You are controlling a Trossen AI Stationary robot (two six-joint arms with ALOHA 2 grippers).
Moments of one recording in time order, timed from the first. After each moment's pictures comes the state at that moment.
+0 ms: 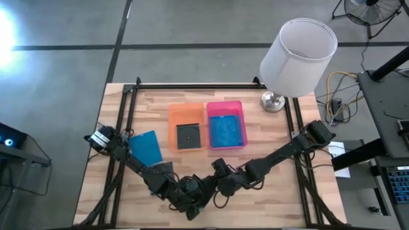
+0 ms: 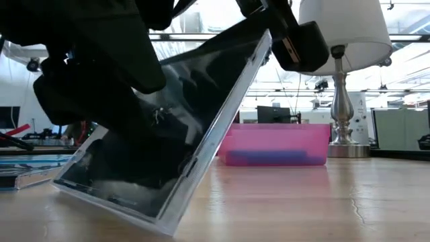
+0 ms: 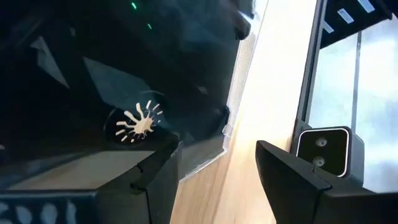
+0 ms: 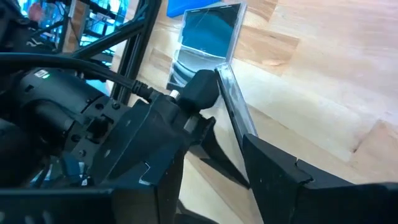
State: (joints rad) left arm -0.60 1.88 1.16 -0.06 -0.25 -1.06; right arm 0.51 1.90 1.32 -0.10 0.40 1.54
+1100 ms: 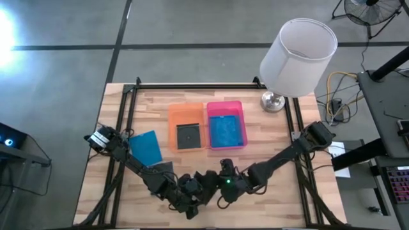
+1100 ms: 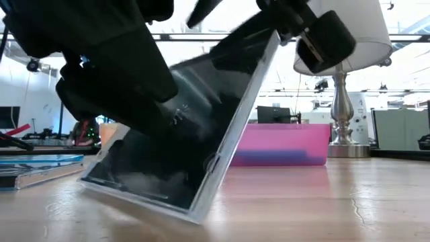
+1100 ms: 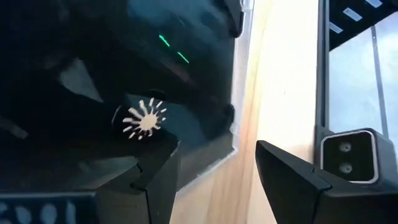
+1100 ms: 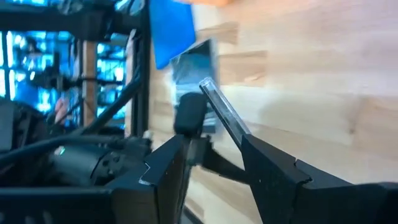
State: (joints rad) left arm -0.62 1.88 1.13 -0.04 -0.34 -0.93; right arm 0.55 1.90 1.31 -0.17 0.62 1.93
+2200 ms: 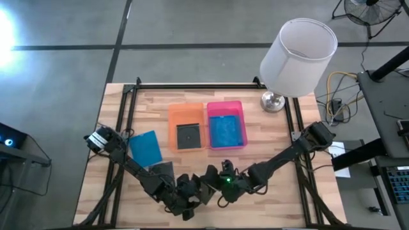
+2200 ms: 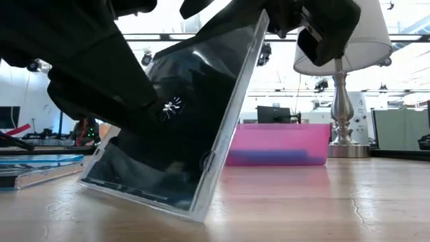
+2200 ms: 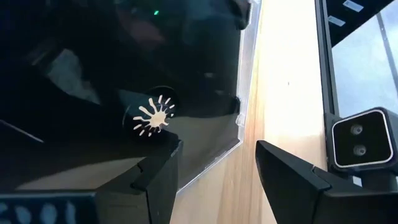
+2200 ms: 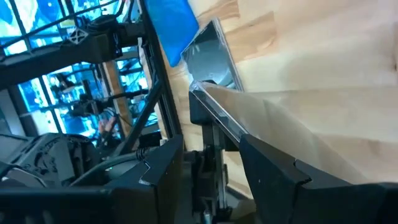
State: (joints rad) left arm -0.65 1.88 1.09 -0.01 -0.42 -0.86; right arm 0.56 1.90 1.31 -0.09 0.58 2.21
